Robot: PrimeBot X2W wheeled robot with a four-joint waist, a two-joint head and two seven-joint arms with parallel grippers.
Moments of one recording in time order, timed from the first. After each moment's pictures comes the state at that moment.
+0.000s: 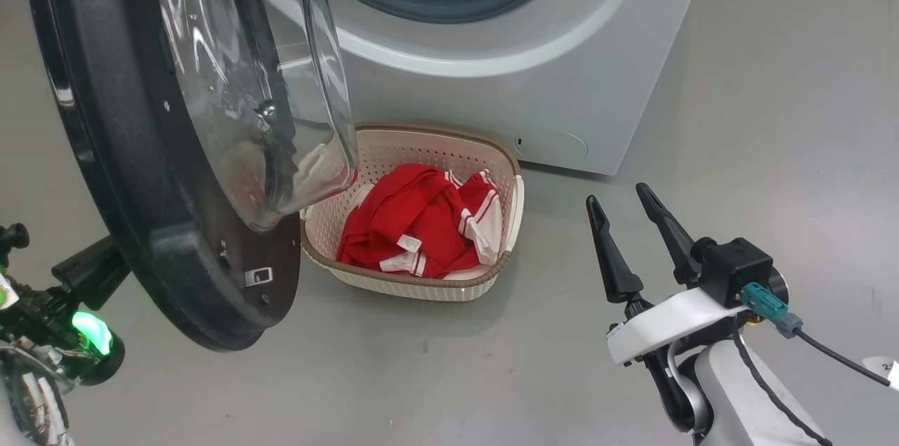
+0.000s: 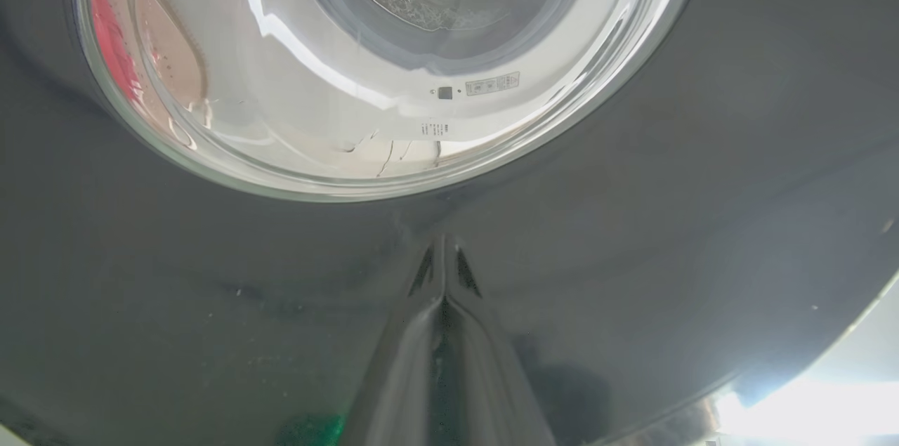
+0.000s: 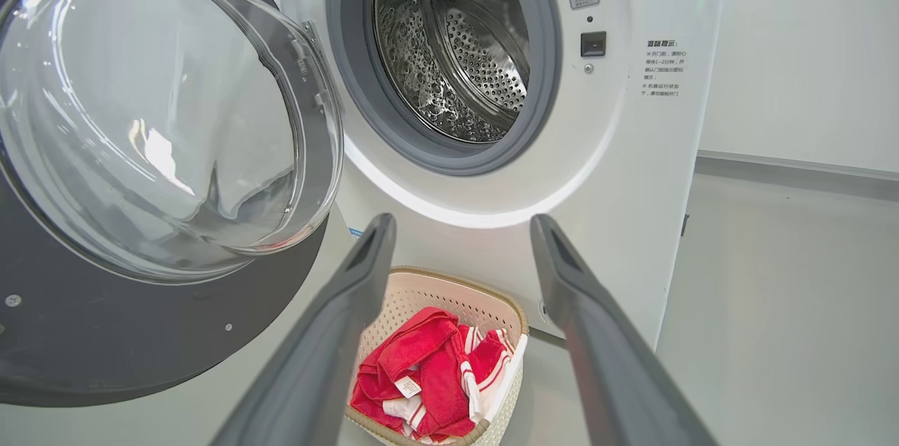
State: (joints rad) left arm -0.47 0.02 0.62 0.41 -1.47 -0.08 1.39; right arm -0.21 -0.10 0.37 0.24 0.40 0.12 -0.25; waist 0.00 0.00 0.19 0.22
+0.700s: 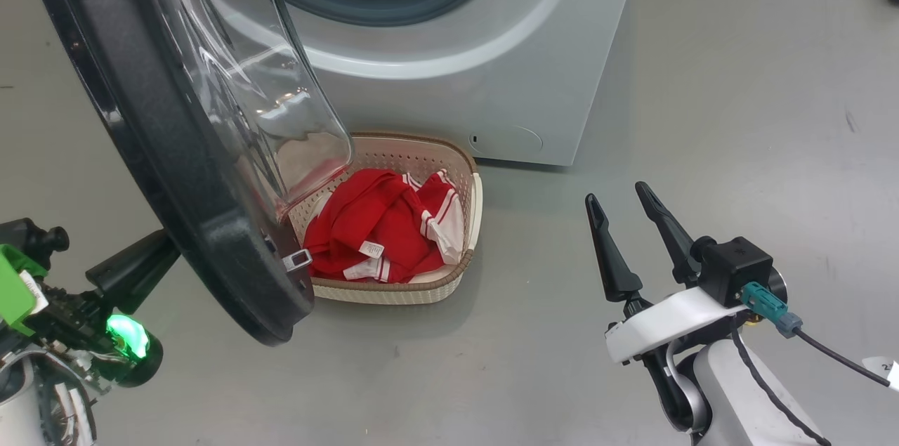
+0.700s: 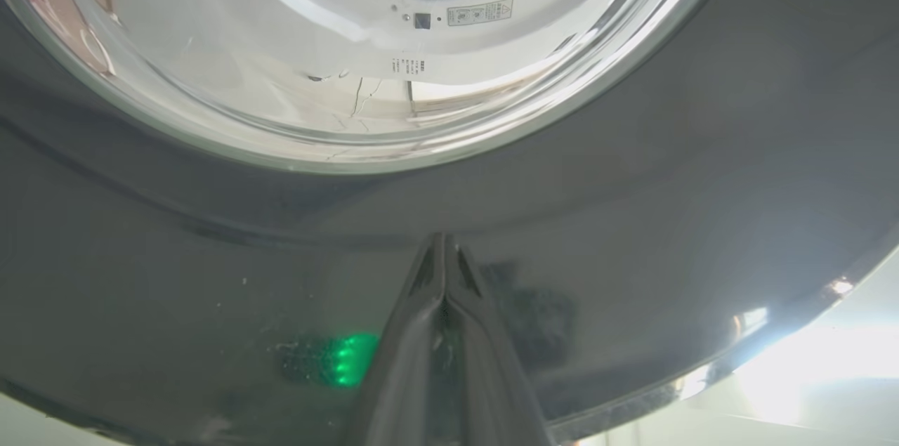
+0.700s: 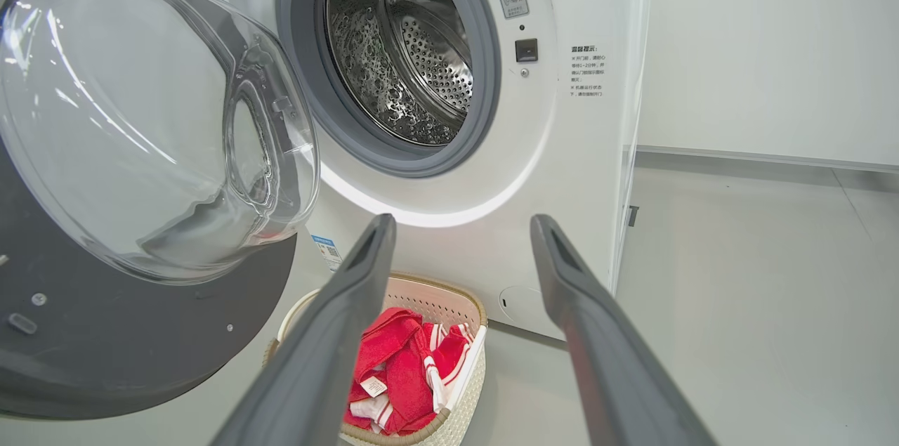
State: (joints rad) left arm -0.41 0.02 0.49 0.37 -1.64 -0.05 1.33; right arm -0.21 -0.09 0.37 0.23 0.40 0.12 -0.25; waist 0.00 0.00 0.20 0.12
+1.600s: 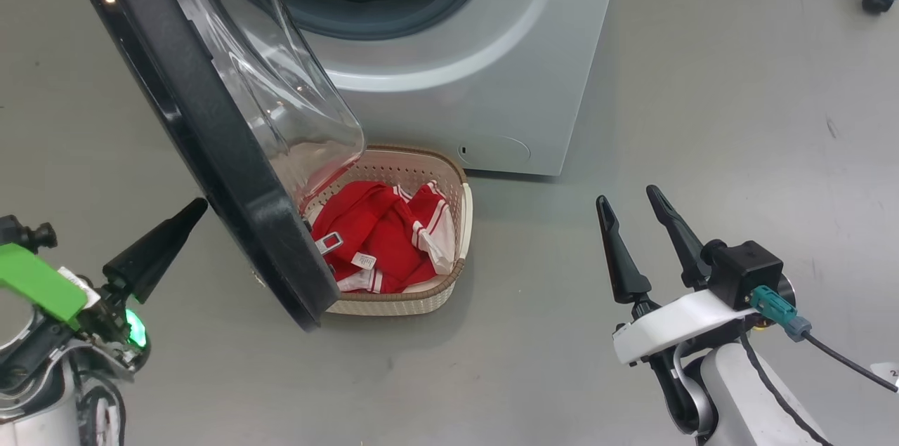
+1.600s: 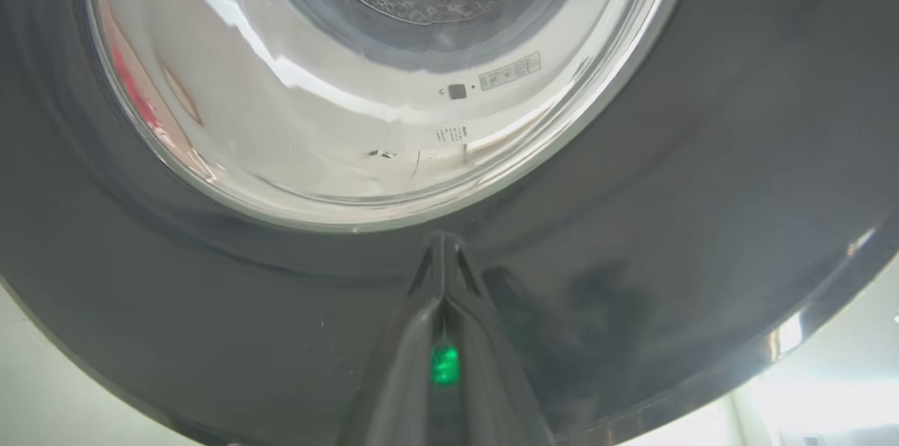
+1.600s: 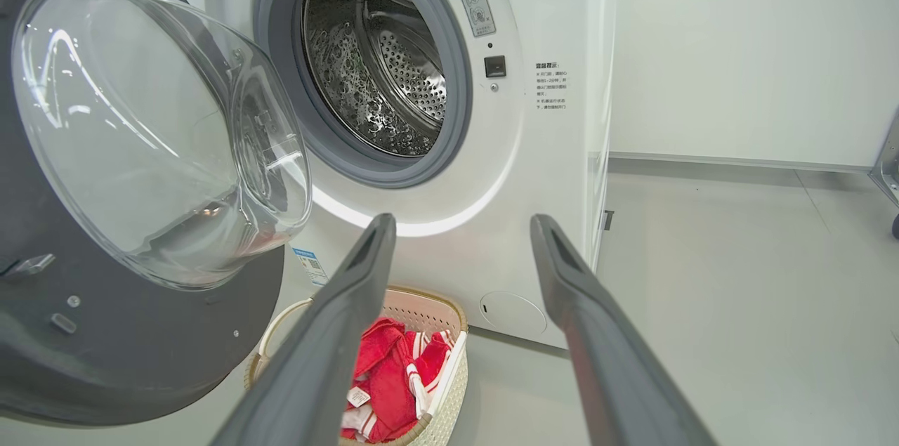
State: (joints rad) left arm -0.34 0.02 0.37 0.24 -1.53 -0.12 1.02; right arm -0.19 -0.09 0.34 0.23 0.40 0.12 -0.25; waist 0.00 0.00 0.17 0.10
